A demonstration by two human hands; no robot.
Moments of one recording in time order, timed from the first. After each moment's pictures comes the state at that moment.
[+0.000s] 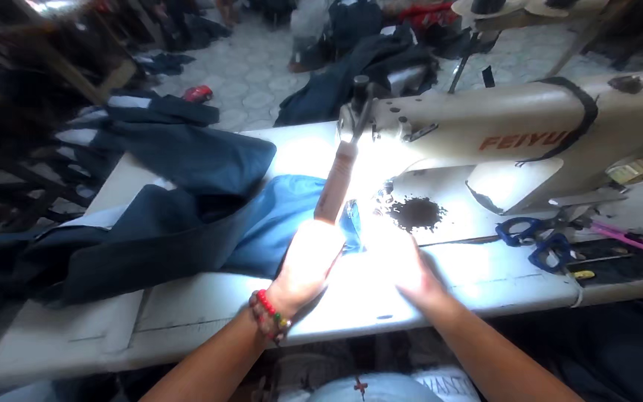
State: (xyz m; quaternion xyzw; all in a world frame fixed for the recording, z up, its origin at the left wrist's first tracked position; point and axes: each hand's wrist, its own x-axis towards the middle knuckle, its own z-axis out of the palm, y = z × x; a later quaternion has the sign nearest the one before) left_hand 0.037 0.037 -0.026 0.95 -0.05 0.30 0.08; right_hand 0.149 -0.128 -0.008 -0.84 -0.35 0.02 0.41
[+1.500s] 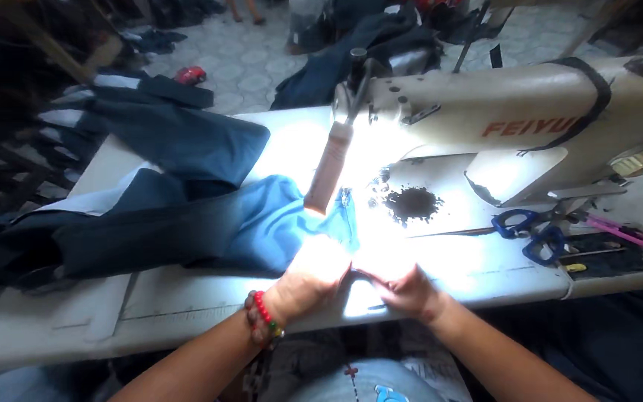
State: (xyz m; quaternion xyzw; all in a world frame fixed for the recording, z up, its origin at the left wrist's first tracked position) left_hand 0.023 0.013 -0.026 0.94 -0.16 0.31 0.08; right_hand 0.145 -0.166 -0.043 -0.64 -0.64 -0.15 0.40
